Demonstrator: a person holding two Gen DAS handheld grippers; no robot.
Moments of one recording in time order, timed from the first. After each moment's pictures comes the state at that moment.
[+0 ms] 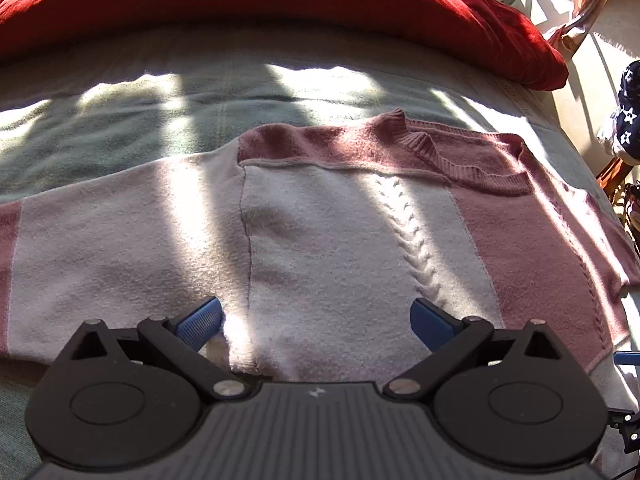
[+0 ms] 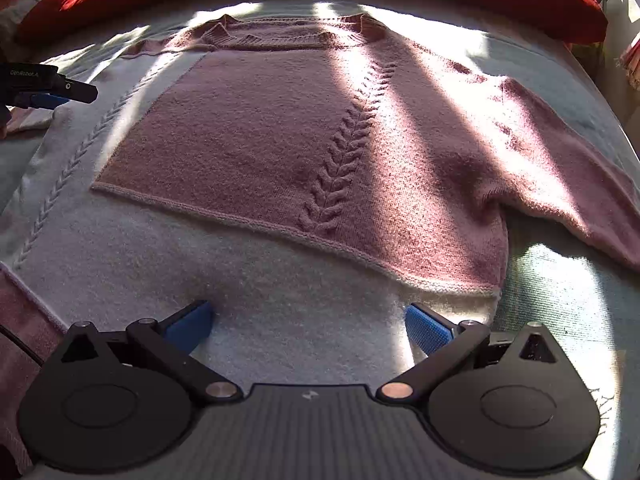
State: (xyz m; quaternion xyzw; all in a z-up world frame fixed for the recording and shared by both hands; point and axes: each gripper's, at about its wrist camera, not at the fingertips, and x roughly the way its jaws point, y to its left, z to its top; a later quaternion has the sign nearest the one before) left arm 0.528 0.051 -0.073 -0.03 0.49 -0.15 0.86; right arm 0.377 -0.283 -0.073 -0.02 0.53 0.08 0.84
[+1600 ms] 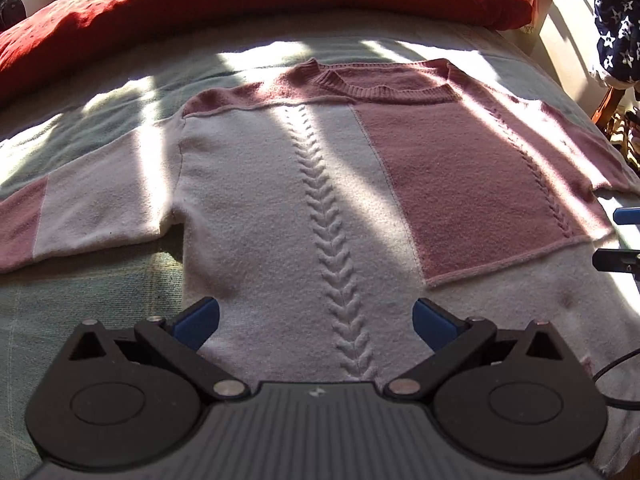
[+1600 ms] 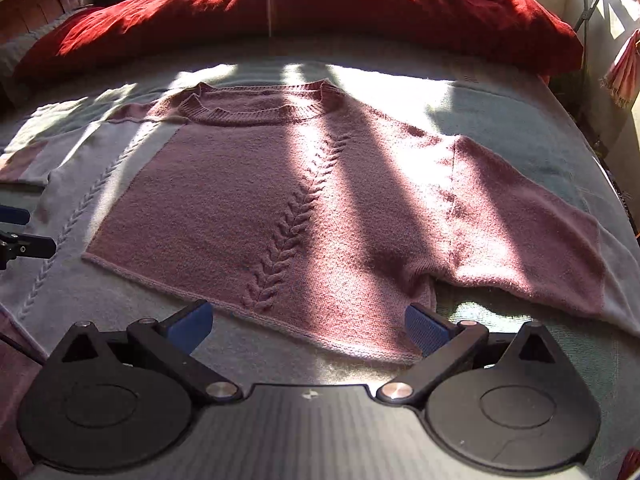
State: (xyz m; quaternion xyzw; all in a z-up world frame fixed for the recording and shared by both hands) left arm 0.401 -0.017 -0.039 0.06 0.50 -0.13 0.86; right arm 0.372 -0.308 -0.039 -0.03 0.47 0.10 0.87
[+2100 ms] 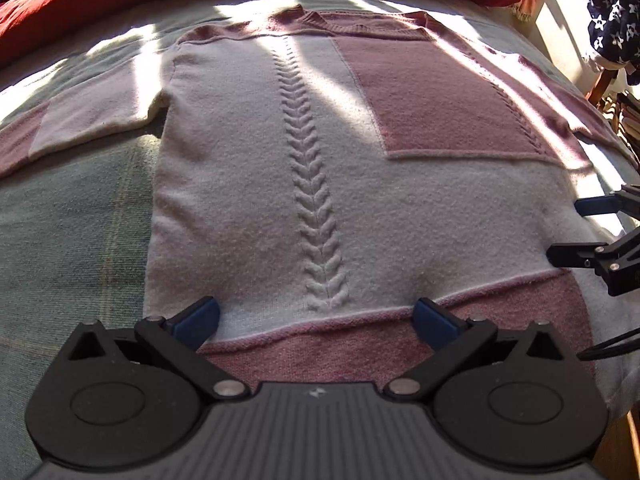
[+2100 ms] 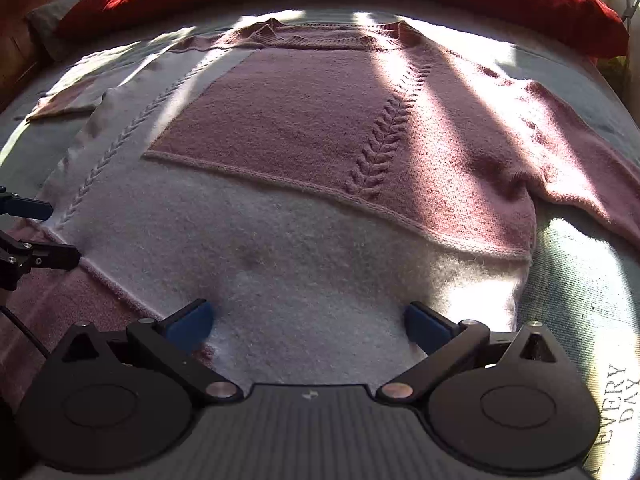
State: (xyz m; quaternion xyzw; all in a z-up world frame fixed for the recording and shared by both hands) left arm 0.343 -0.008 -0.066 0.03 0.53 -0.12 0.84; right arm 0.339 -0.285 -0.075 -0.03 0.50 0.15 0.85
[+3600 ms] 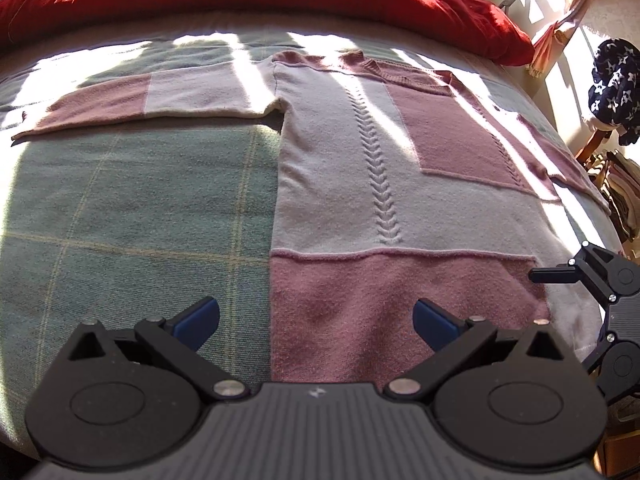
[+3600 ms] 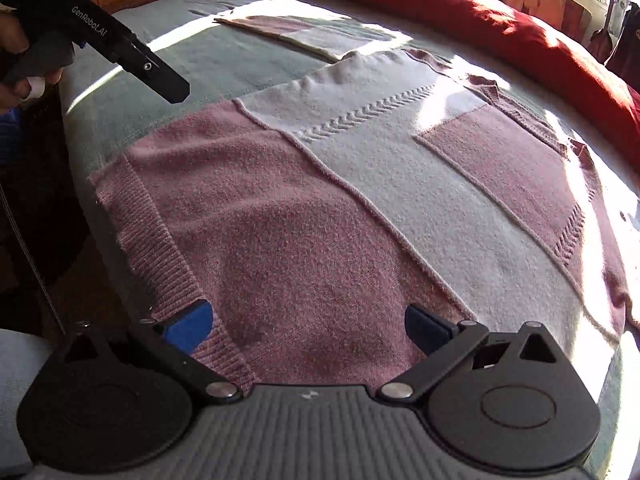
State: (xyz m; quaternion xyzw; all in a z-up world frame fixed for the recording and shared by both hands) left arm 0.268 0.076 -0.006 -0.05 0.49 -0.11 0.86; right arm 0.236 -0.159 -0.048 -0.19 0.40 0.33 0.83
